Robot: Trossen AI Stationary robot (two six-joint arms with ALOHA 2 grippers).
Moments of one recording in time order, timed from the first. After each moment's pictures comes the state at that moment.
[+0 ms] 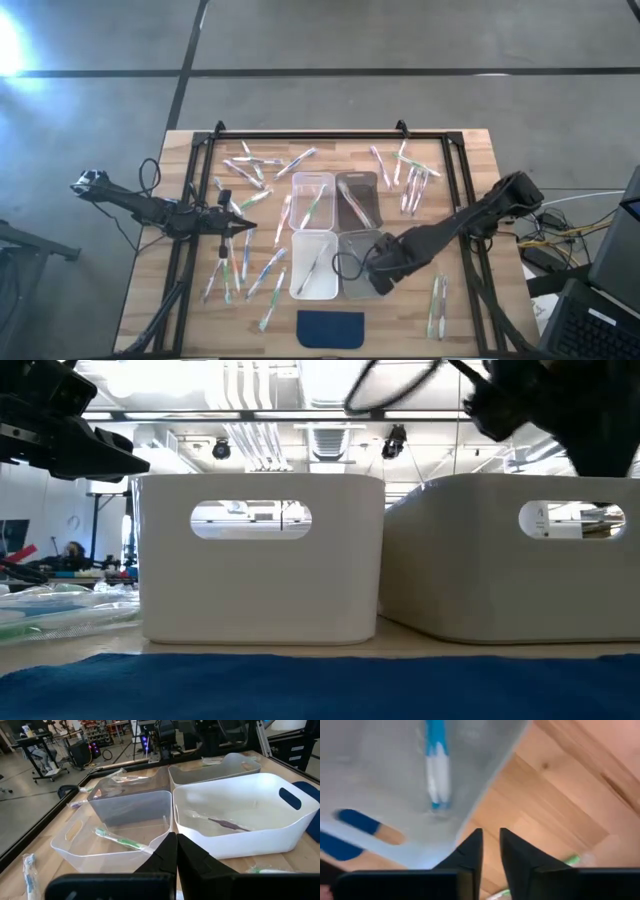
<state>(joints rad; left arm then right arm) -0.36 0.34 0.11 -0.05 -0.41 0.08 0.44 1.67 1.23 -1.09 -0.09 1.41</state>
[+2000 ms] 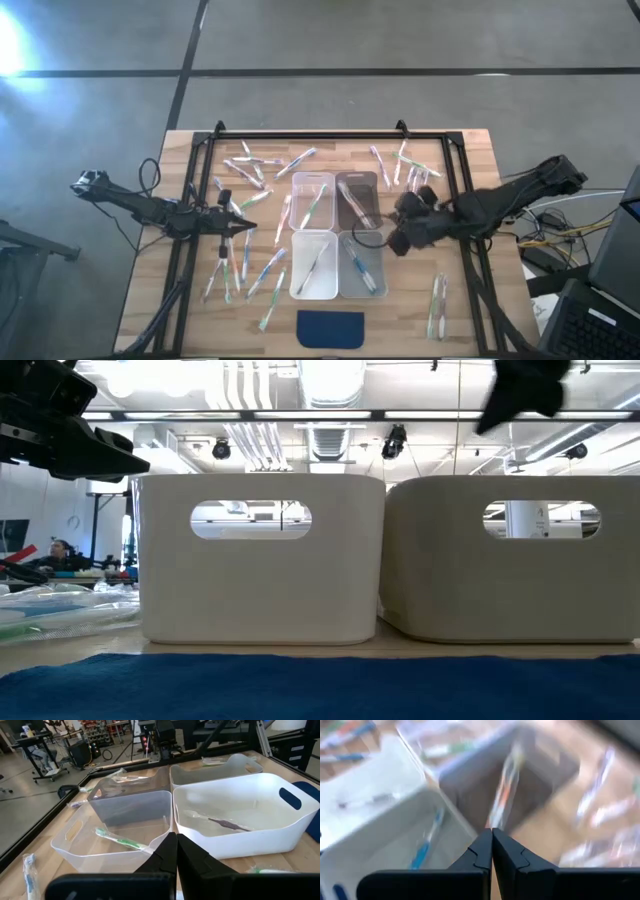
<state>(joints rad) -0.36 0.34 0.11 -0.05 -0.41 0.08 0.36 1.20 1.06 -0.90 0.56 0.85</state>
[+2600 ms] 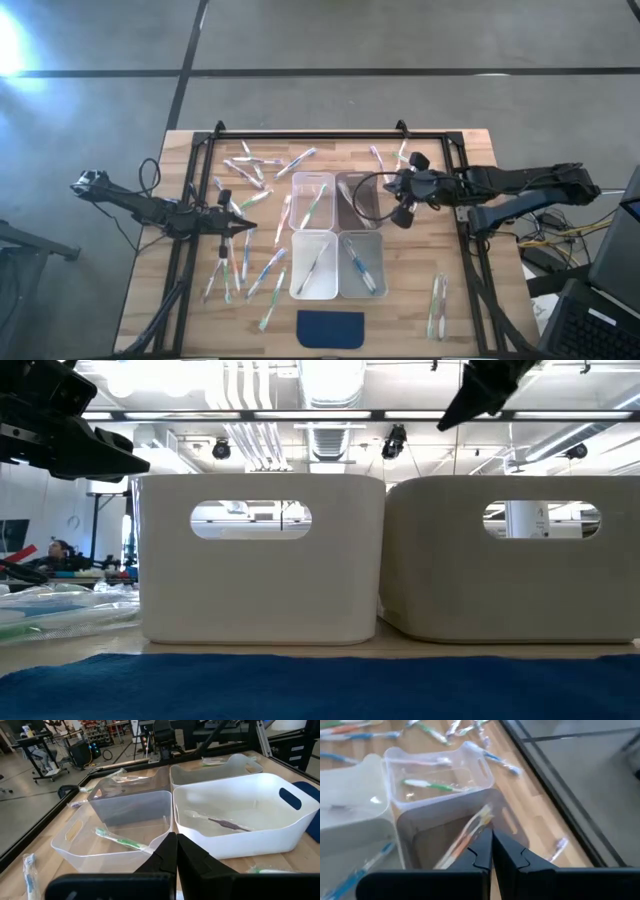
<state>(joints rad) -0.36 0.34 0.11 -0.05 -0.41 0.08 0.06 1.05 0.99 -0.69 0.41 0.18</state>
